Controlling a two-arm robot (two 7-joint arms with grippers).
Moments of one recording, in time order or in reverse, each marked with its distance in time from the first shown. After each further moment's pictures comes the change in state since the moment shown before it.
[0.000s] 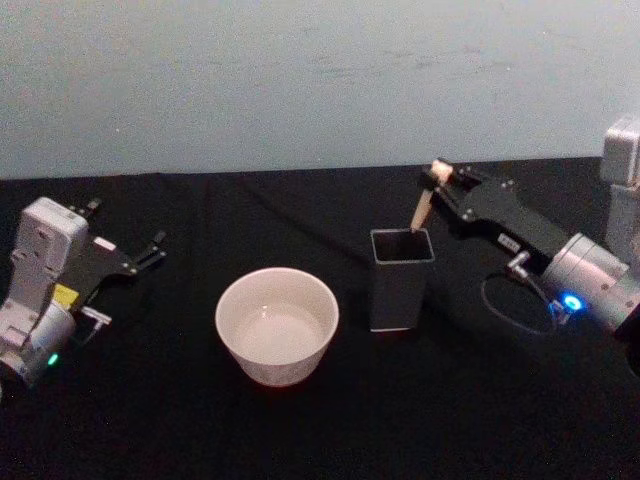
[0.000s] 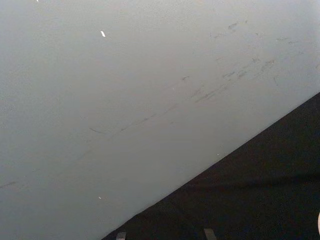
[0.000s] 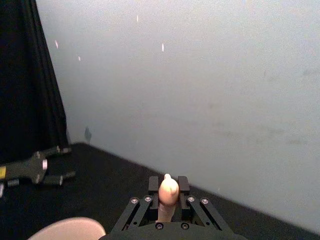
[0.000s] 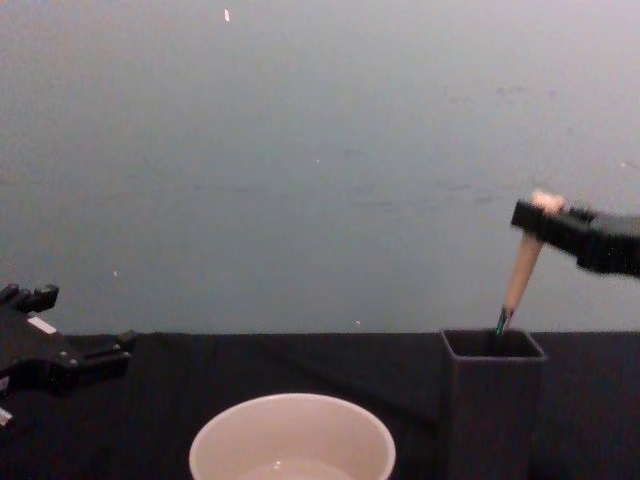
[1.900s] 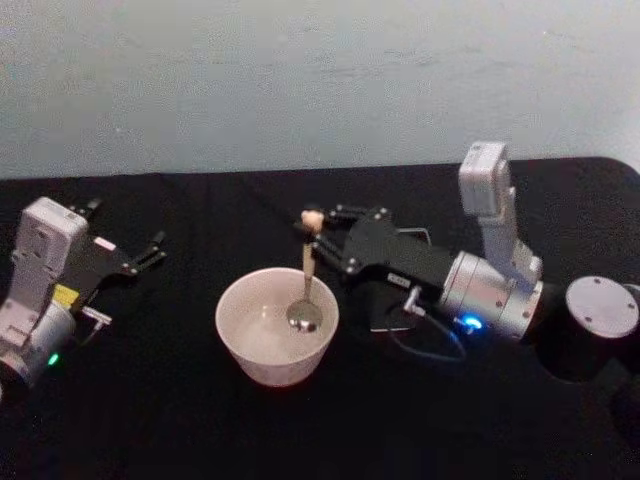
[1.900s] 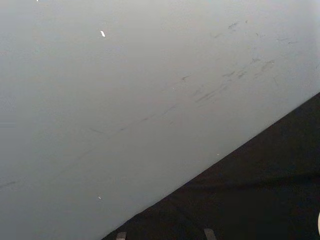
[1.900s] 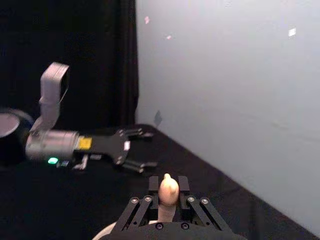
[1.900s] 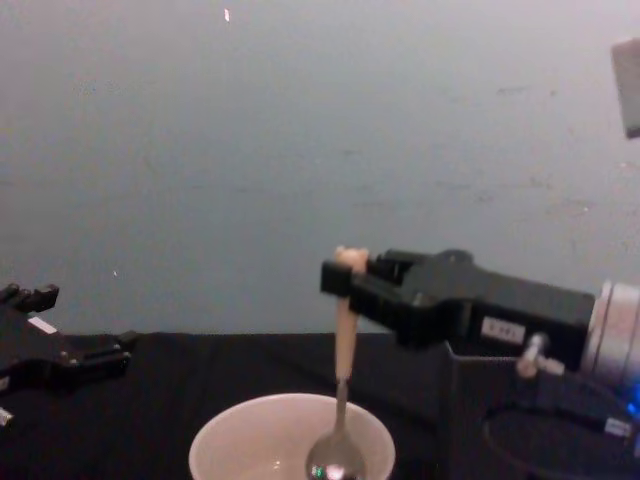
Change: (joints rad) left arm 0.000 0.000 0.000 0.000 0.000 0.000 0.000; right arm 0.140 -0.056 -0.245 0.085 -0.099 -0.068 0.132
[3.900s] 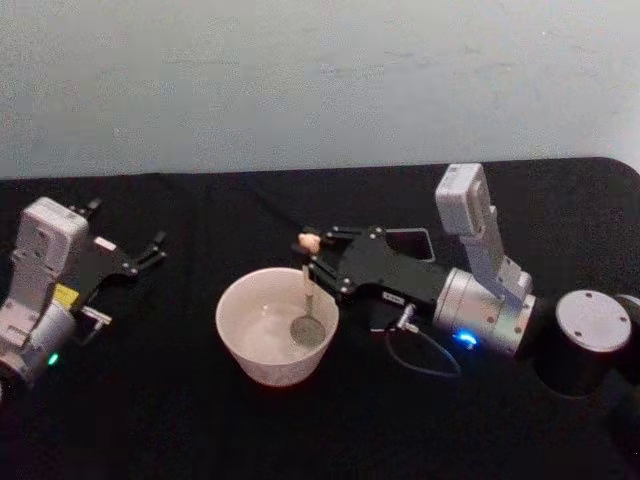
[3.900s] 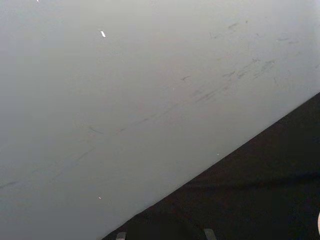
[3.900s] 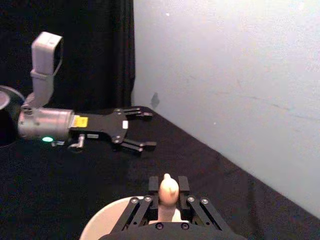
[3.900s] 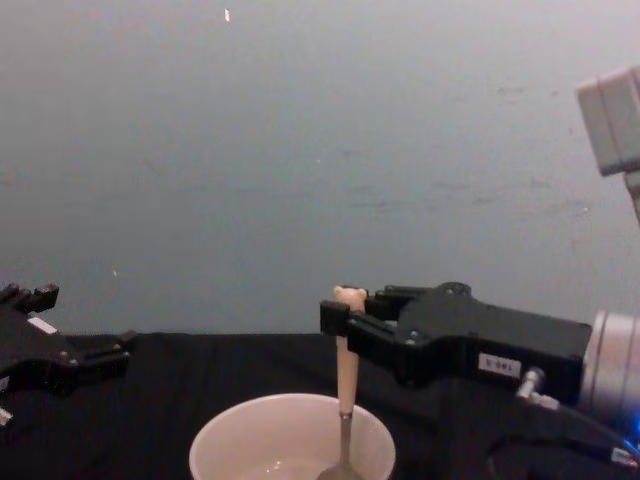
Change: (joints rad) left arm 0.000 0.000 0.000 0.000 0.000 0.000 0.000; right arm -0.026 -0.012 0.004 -0.009 -0.082 0.038 -0.042
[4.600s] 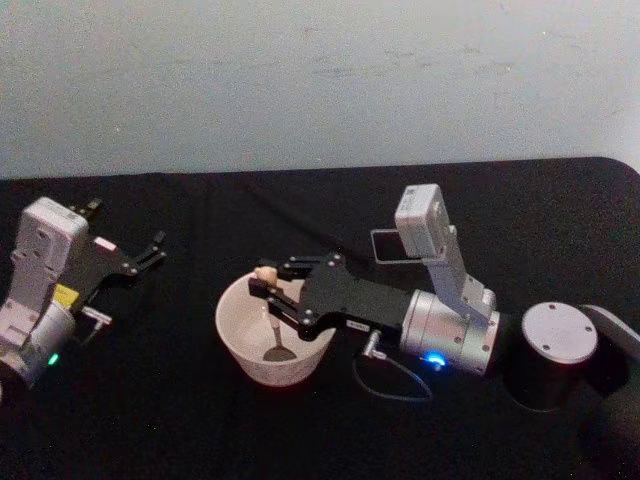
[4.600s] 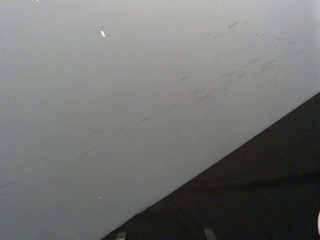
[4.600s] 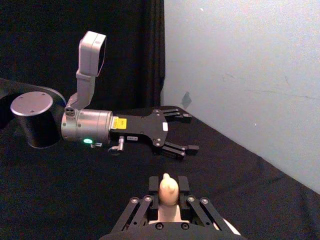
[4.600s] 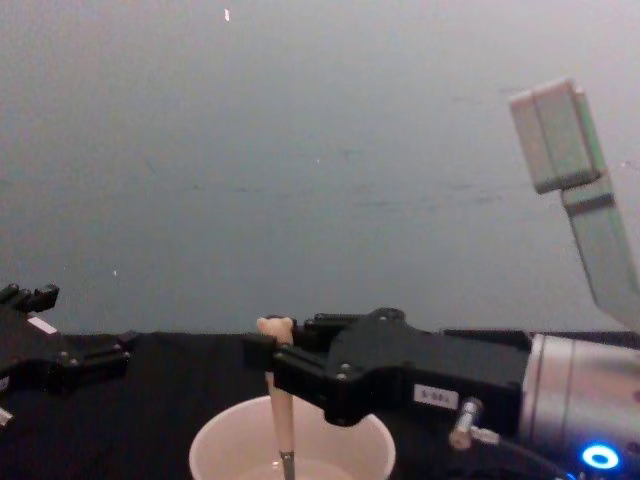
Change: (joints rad) left arm 0.000 0.000 0.000 0.000 0.000 0.000 0.000; right arm -0.001 -0.019 -0.070 -0.021 0.018 0.027 0.040
